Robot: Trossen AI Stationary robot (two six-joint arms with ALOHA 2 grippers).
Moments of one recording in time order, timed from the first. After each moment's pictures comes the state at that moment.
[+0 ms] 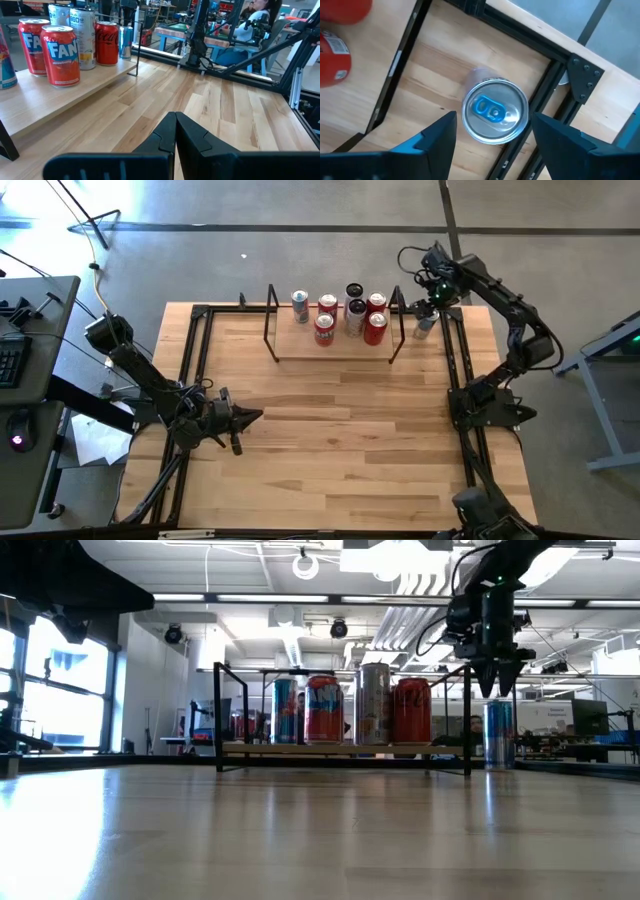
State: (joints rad) left arm -0.84 1.04 0.26 0.47 -1.16 -0.46; right arm -1.09 1.54 1.35 -1.20 0.08 0.00
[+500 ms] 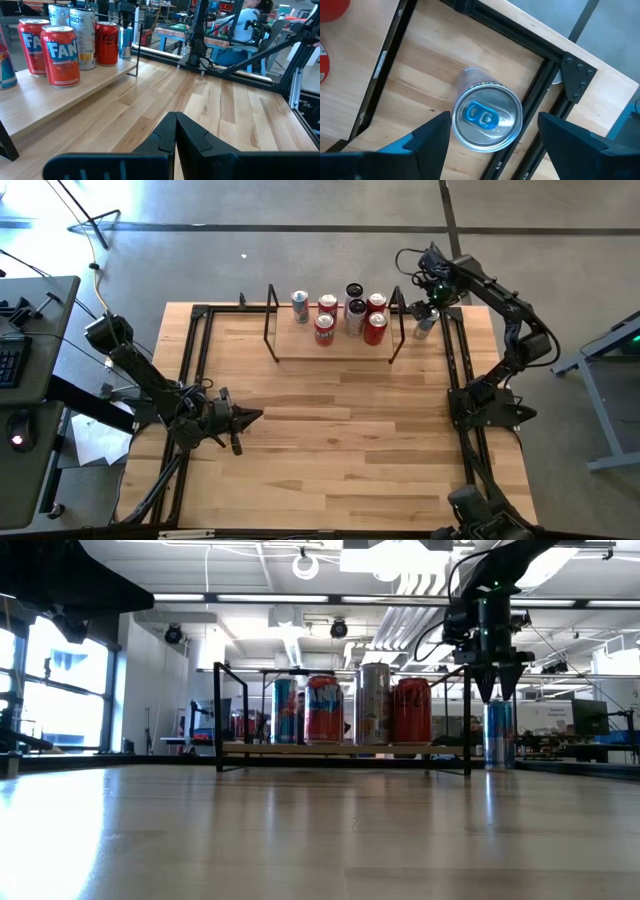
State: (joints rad) left arm -0.84 1.04 0.26 0.47 -1.16 -0.46; right arm -1.09 1.57 1.35 -1.20 0.13 0.00
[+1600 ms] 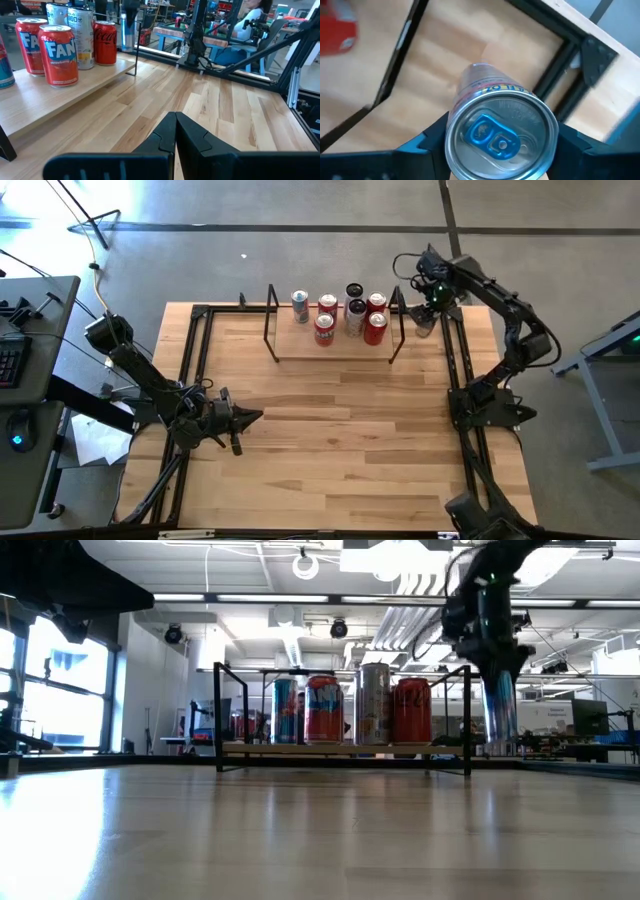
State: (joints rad) left arm -0.84 1.04 0.26 0.47 -1.15 -0.46; right arm -1.05 1.57 1.37 -1.29 0.07 0.00
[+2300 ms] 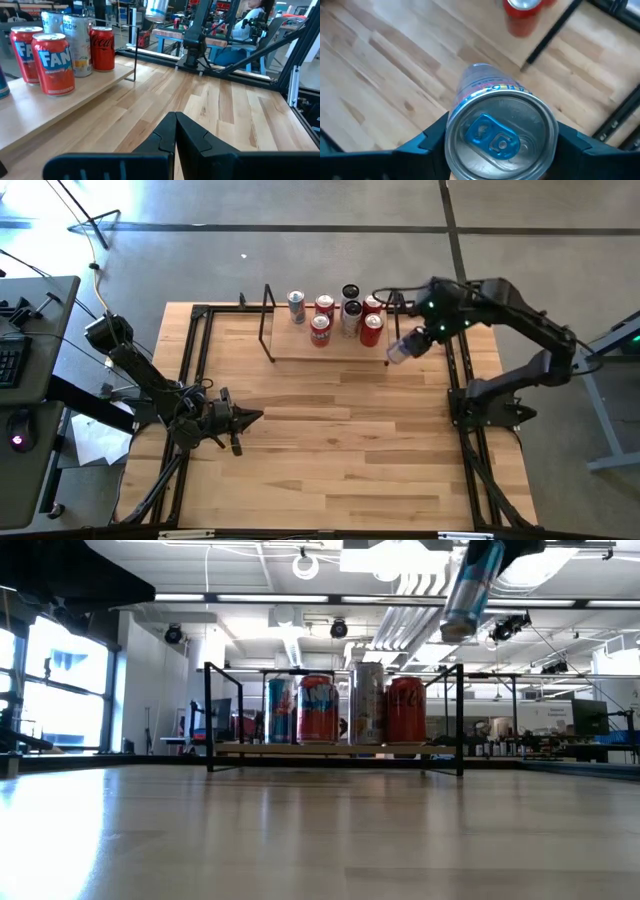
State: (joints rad) left arm -0.84 1.04 0.28 0.48 -1.15 -0.41; right arm -0.35 1.31 1.71 -1.57 -0.01 0.59
